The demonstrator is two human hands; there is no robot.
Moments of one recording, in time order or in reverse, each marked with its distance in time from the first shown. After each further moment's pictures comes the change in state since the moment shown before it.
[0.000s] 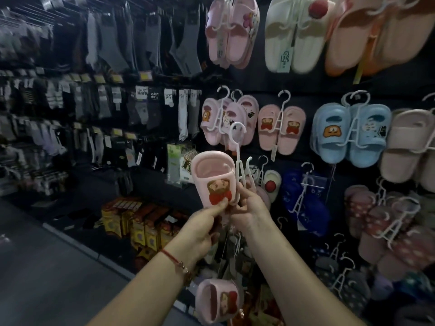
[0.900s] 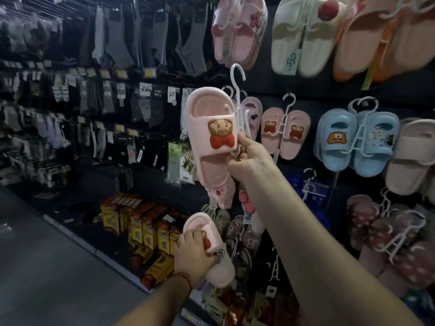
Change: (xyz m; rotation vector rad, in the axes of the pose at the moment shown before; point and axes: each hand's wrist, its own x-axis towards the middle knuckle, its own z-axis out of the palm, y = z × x) left_hand 0.088 -0.116 -0.055 1.486 0.382 0.341; right_hand -0.028 -0.061 0.091 0.086 -0.085 0.029
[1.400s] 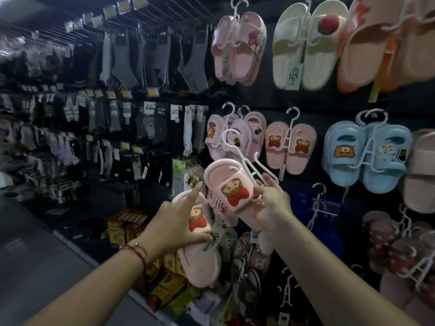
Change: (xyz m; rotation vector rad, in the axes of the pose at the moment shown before) left_hand 0.039 0.017 -0.173 0.016 -0.005 0.339; right_hand 0.041 -0.023 -0.060 -0.277 0.125 -0.169
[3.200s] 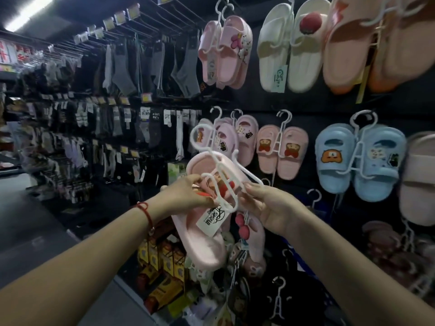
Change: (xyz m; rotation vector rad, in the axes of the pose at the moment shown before) left_hand 0.080 0.092 -0.013 -0.385 -0.043 -0.180; right_hand 0.026 -0.082 -0.063 -0.279 -0.384 0.158
